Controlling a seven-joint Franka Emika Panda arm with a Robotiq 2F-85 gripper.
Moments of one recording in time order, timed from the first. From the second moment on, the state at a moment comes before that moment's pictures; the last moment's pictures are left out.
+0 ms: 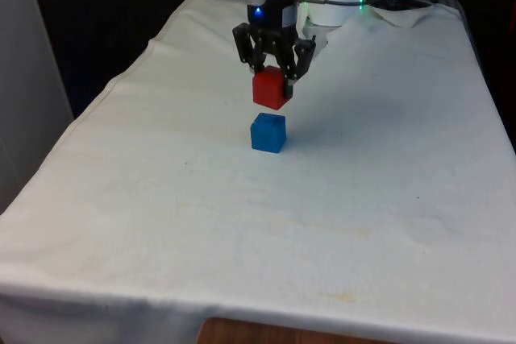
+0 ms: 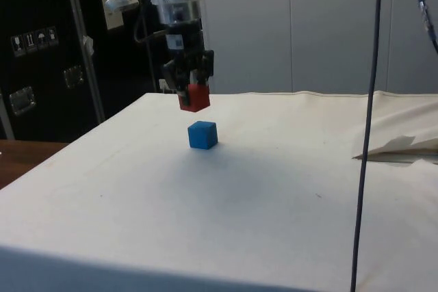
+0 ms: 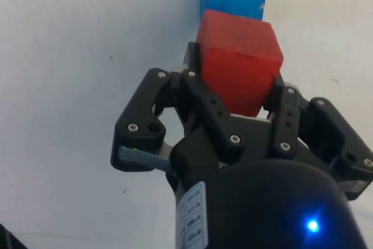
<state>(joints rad) 0.03 0.36 -0.15 -2.02 0.02 2.35 0.28</state>
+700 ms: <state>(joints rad) 0.03 0.40 -0.15 -2.05 0.02 2.42 0.29</state>
